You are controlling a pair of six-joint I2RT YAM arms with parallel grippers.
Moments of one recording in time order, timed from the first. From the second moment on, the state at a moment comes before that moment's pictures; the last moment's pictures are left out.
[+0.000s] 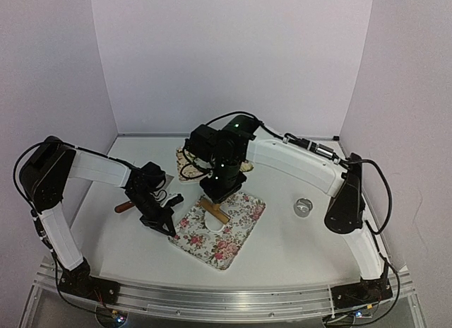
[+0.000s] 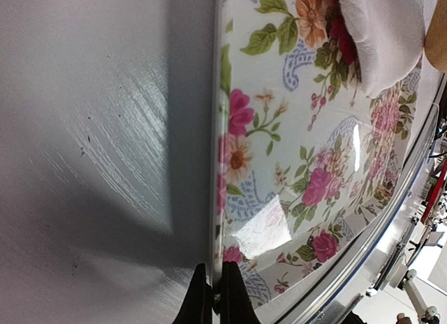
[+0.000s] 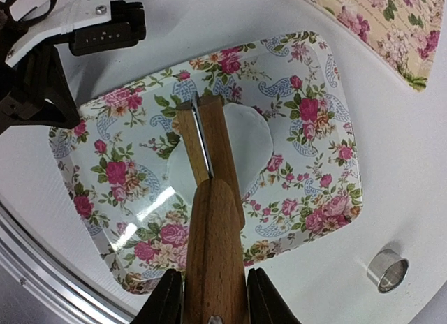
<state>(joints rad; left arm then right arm) -0.56 1.78 0.96 -0.62 0.57 -0.11 1.07 2.30 2.39 -1.41 0.14 0.28</state>
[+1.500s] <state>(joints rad) -0.57 1.79 0.96 -0.60 0.57 -0.13 1.14 2.48 2.40 -1.39 0.56 0.15</state>
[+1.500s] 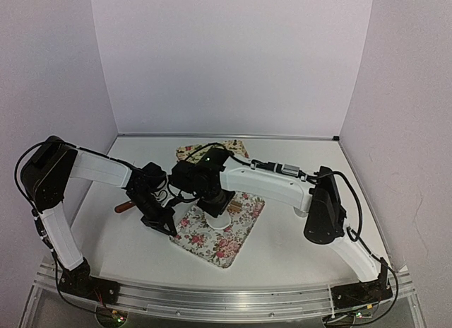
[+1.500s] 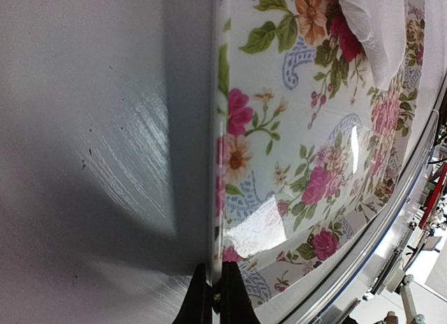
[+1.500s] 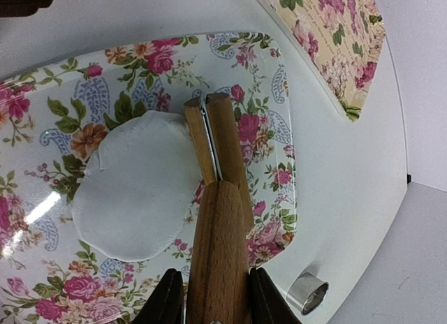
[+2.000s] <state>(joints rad) -0.57 1.79 0.96 -0.59 0.56 -0.14 1.06 2.36 2.26 -1.39 0.47 0.36</state>
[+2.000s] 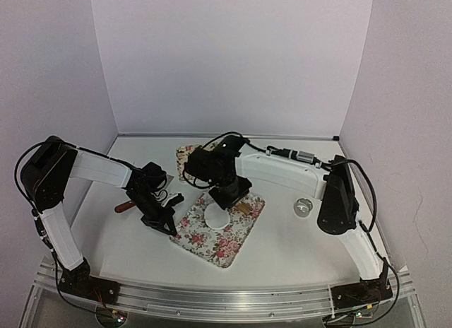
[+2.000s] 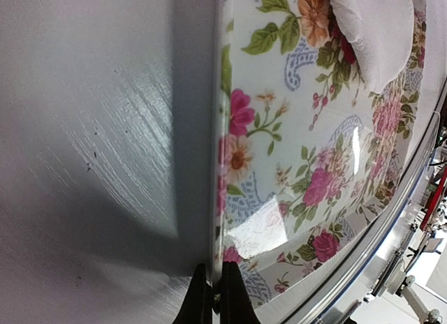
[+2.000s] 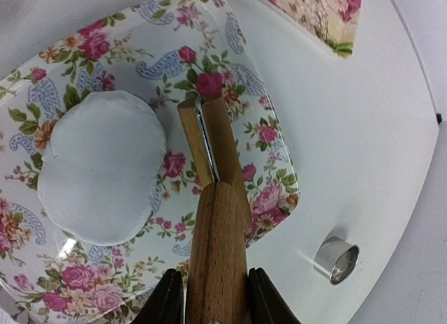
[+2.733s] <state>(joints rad) -0.57 1.79 0.96 -0.54 0.55 -0.15 0.77 1.90 1.79 -1.04 -0.28 0.64</state>
